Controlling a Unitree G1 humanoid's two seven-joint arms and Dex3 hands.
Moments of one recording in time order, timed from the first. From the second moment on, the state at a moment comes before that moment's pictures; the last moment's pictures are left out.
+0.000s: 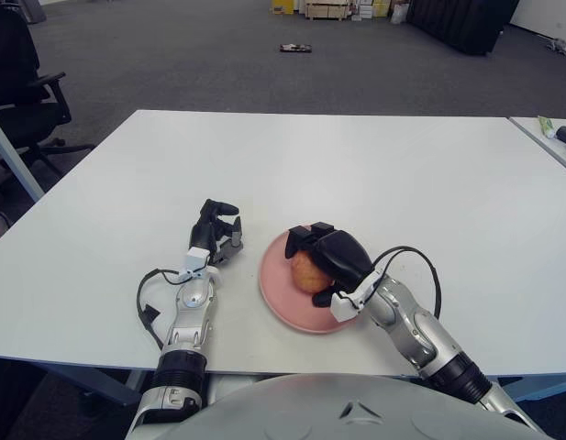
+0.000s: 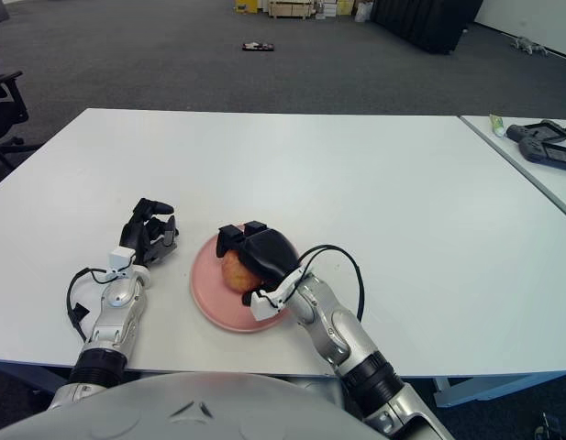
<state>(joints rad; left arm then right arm) 0.03 0.00 0.06 0.37 0.04 -0.32 0.10 0.03 -0.27 0.51 -0.06 -0.79 -0.26 0.06</state>
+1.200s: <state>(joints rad) 0.03 0.01 0.07 0.38 0.02 -0.33 0.08 0.21 -0.25 0.24 -0.23 0.53 -0.15 0.77</state>
